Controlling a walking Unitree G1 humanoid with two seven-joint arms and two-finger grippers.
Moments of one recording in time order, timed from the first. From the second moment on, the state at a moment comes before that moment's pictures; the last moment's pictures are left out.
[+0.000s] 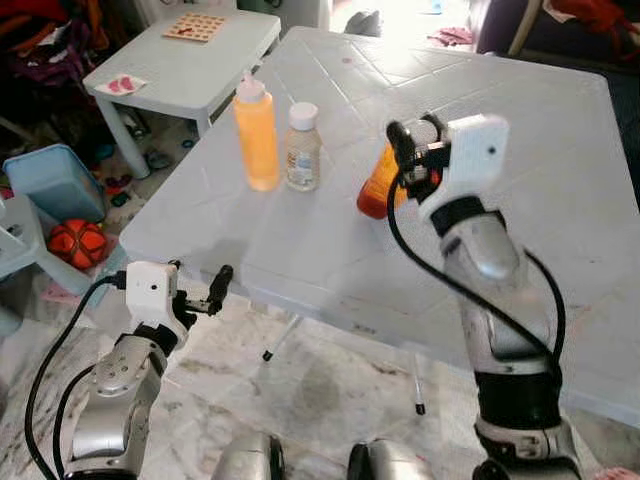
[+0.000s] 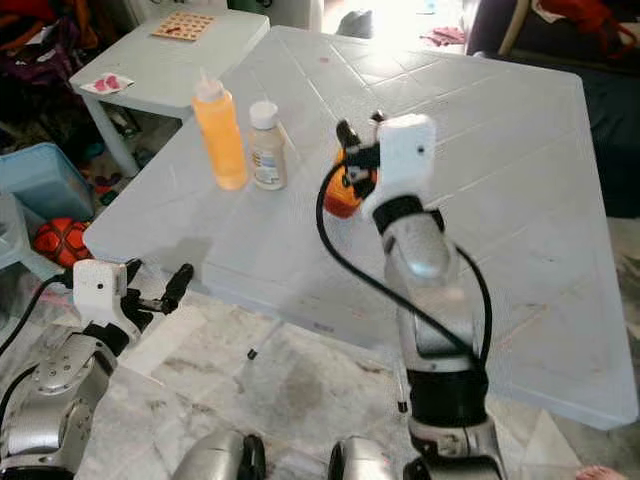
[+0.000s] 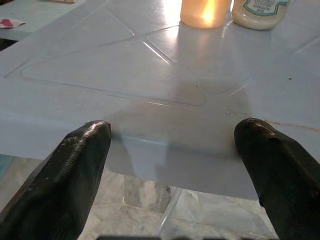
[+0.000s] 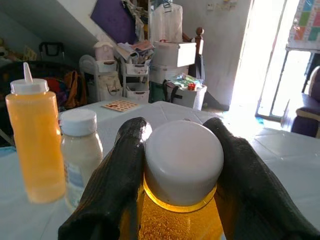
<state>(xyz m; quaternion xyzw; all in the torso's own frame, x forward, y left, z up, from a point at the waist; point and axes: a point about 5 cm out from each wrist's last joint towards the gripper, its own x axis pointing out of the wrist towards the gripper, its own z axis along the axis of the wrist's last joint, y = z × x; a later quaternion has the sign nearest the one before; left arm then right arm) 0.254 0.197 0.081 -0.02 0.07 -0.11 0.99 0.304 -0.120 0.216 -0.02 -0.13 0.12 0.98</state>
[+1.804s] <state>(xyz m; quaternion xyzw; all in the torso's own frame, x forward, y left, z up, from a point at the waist) 0.272 0.196 0.083 -0.01 0.04 -0.07 1.00 0.281 -0.122 0.147 -0.02 -0.02 0.15 0.99</state>
